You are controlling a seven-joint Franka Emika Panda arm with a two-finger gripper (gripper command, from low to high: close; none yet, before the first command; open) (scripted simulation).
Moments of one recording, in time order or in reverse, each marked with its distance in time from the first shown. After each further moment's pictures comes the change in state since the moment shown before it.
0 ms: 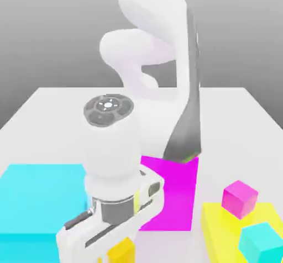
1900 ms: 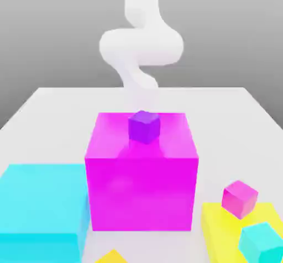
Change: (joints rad) arm -0.359 -1.083 0.318 -0.059 -0.178 -0.236 -2.020
